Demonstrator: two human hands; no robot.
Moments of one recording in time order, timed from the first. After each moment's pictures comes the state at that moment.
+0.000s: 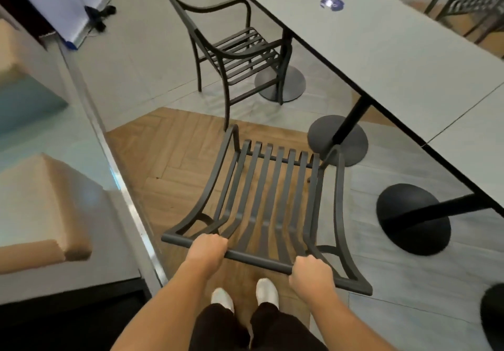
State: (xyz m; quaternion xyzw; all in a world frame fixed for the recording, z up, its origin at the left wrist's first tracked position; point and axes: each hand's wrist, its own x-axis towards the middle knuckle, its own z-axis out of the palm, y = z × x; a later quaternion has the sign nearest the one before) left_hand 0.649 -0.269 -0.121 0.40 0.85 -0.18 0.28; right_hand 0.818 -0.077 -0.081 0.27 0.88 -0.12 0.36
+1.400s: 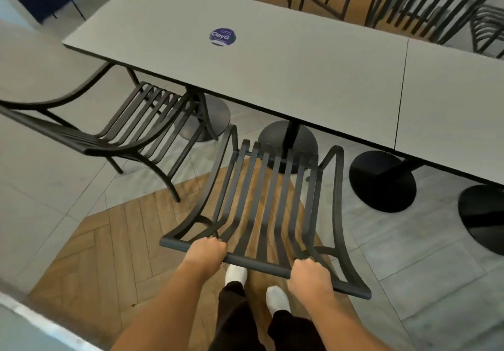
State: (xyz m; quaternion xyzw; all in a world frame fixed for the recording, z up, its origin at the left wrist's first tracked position) left_hand 0.297 -0.039 -0.120 0.65 0.68 -0.25 0.22; right_hand 0.547 0.028 -0.074 0.52 0.76 -0.23 0.31
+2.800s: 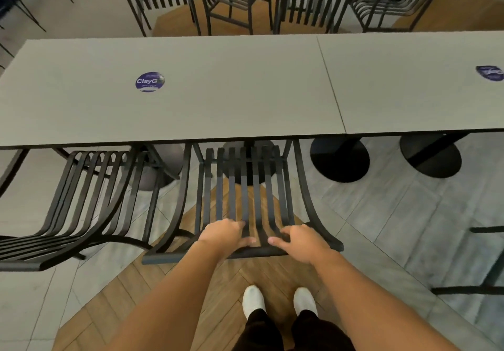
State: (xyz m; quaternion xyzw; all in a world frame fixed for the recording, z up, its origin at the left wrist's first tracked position) left_hand 0.257 0.122 -0.056 0.72 0.57 -0.22 0.32; right_hand 0.484 0.108 -0.057 0.64 0.65 -0.39 0.13
